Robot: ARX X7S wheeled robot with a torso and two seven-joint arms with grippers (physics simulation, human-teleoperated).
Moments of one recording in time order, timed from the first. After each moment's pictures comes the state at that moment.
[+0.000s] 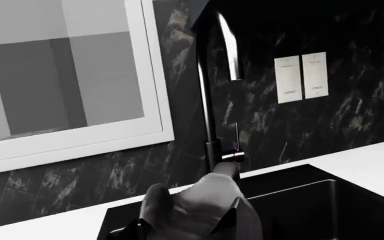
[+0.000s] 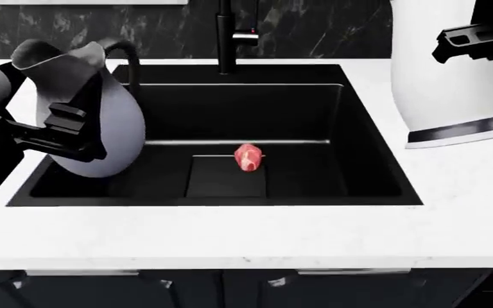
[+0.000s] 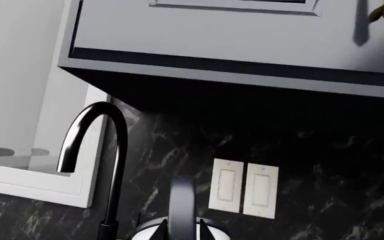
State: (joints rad) left arm -0.72 -0.91 -0.07 0.69 -1.33 -0.90 -0.48; right arm 1.05 0.84 -0.04 -0.55 1.17 0.85 0.43
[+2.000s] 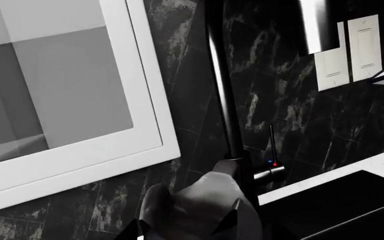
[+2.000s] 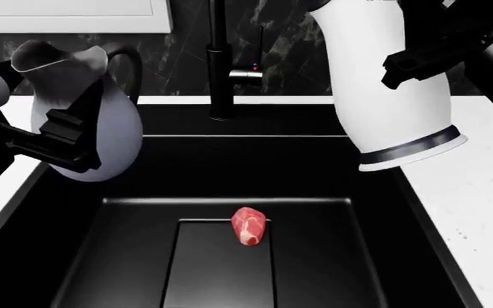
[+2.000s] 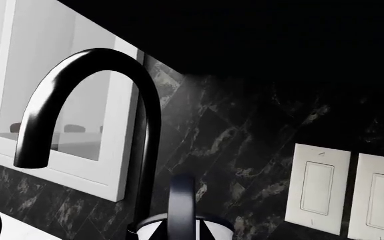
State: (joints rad) left arm -0.78 -1.00 -0.05 0.70 -1.41 -0.94 -0.46; right arm 1.16 0.80 -0.11 -0.53 1.40 0.94 0.42
